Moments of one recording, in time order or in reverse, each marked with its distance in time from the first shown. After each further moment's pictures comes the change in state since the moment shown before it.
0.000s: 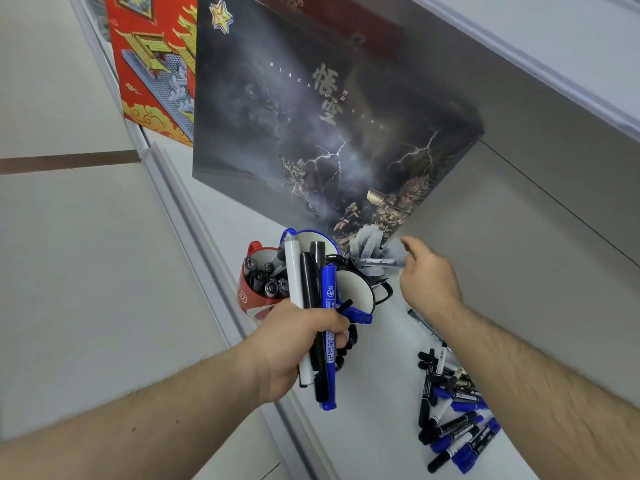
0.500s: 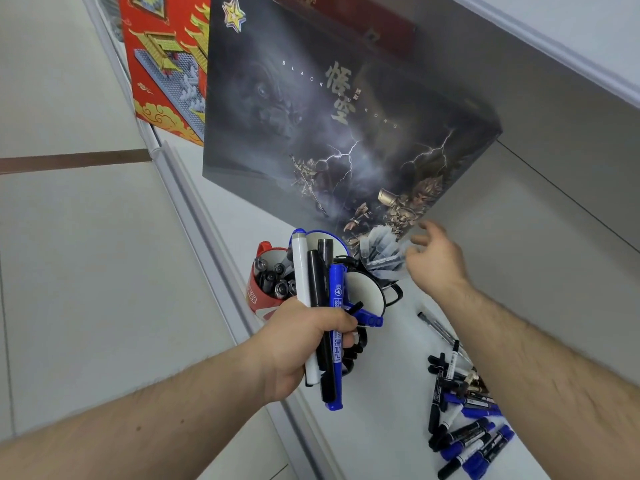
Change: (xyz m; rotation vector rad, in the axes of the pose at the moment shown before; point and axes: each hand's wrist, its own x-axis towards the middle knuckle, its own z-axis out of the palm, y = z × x) left_hand 0.002 0.004 -0.005 -0.016 -0.015 -0.004; right_hand 0.037 -0.001 0.010 0.229 0.009 0.123
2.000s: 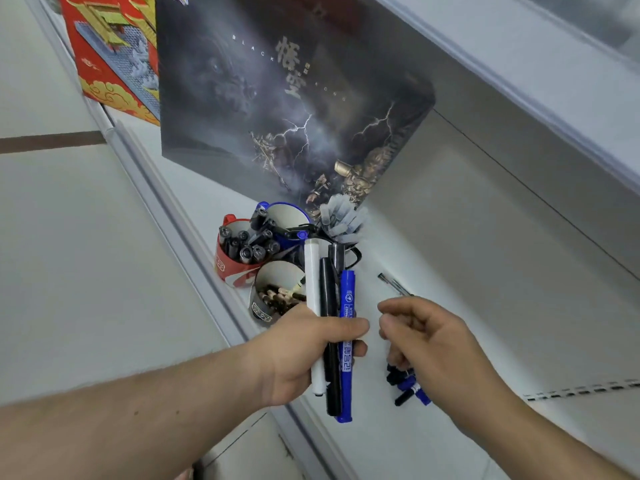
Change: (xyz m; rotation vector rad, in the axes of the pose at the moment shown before) left_hand -0.041 -0.039 0.043 -0.063 -0.233 -0.086; right_hand -0.217 -0.016 -0.085 0.387 -0.282 0.199
